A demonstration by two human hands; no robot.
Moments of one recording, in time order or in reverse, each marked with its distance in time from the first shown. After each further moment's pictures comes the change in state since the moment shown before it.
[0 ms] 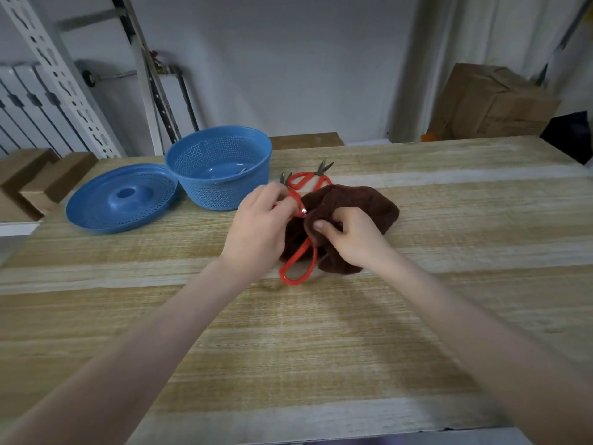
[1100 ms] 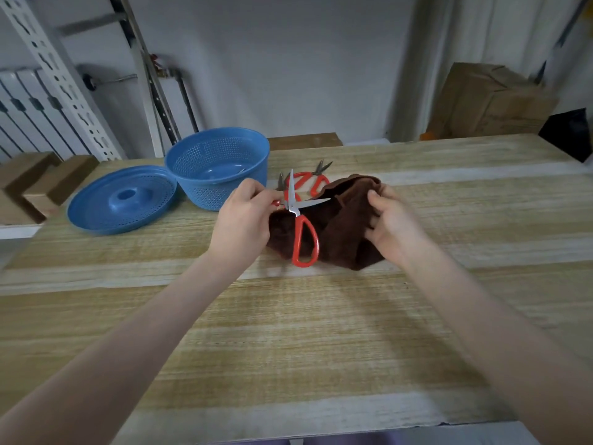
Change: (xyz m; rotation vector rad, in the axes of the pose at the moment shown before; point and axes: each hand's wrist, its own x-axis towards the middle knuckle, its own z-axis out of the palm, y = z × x) left_hand 0.001 -0.010 -0.006 -0.002 0.028 -0.150; right_hand -0.002 0.009 -0.035 1.230 0.179 0.396
